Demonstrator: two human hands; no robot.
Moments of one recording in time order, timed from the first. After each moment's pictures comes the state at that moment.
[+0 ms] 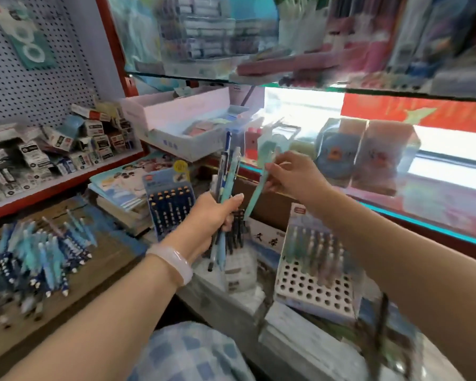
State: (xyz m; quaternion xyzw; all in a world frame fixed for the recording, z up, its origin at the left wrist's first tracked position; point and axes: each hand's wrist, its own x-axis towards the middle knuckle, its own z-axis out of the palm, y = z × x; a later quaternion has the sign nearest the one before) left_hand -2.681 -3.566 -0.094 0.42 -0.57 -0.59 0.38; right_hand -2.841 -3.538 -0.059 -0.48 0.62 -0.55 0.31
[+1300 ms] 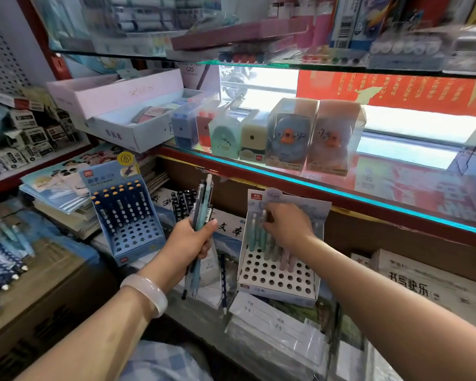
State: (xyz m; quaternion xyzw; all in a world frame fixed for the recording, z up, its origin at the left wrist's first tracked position) left_hand -2.709 -3.552 -0.162 0.42 -0.60 -0.61 0.31; right_hand -2.895 -3.489 -0.161 -0.56 0.80 -0.19 0.06
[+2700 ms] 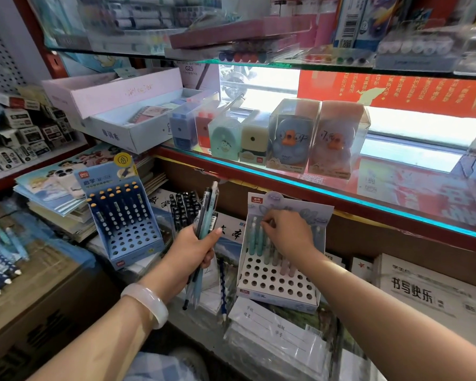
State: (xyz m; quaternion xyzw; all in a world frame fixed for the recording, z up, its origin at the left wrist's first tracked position) left_hand -2.712 -3.550 -0.168 0.42 -0.60 -0.62 0.28; right_hand -2.895 -3.493 -0.173 -0.51 0.83 -0.22 0.06
